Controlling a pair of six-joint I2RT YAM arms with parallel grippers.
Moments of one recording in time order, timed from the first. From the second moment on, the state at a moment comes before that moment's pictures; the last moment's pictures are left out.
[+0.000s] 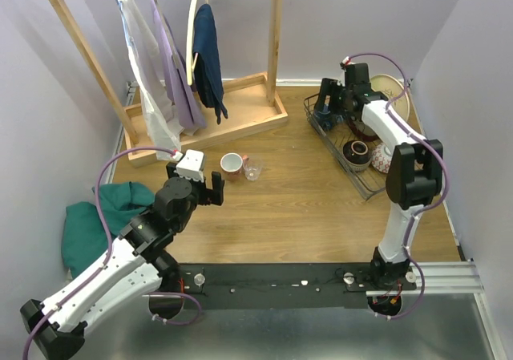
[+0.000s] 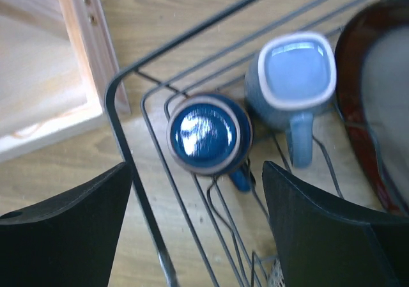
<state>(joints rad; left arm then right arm) -0.74 0.58 0.57 -0.32 -0.41 -0.24 0.18 1.95 1.63 -0.38 -0.08 0.27</state>
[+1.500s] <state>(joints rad) -0.65 0.61 0.57 -0.29 -0.31 -0.23 0.23 2.16 1.80 -0.41 0.09 0.29</state>
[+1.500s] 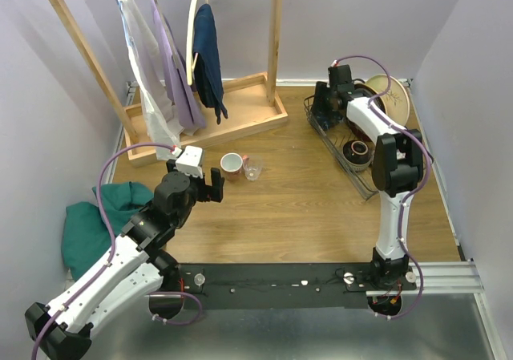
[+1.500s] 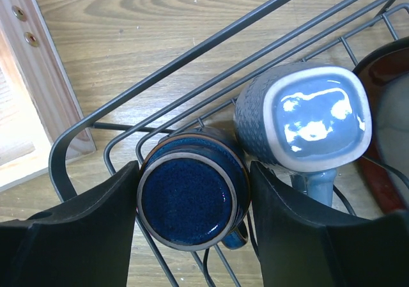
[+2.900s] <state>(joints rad) -0.64 0.62 0.58 -0.23 -0.19 -0.33 0.23 1.62 1.52 -0.42 0.00 0.38</state>
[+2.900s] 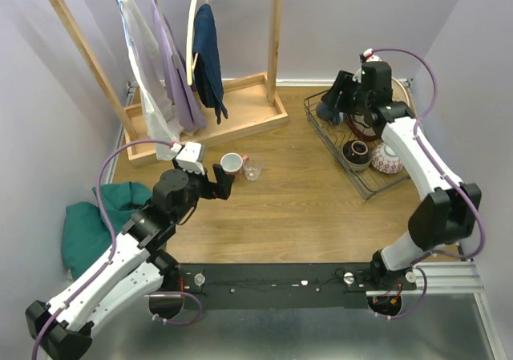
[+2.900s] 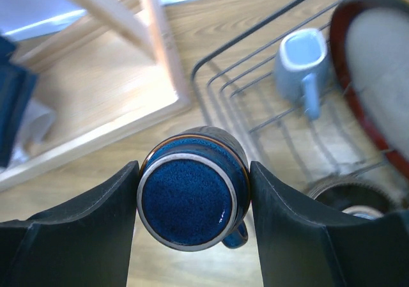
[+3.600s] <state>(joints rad) -0.67 1.05 0.67 0.28 0.15 -0.57 0.23 1.22 0.93 0.00 -0.45 0.89</state>
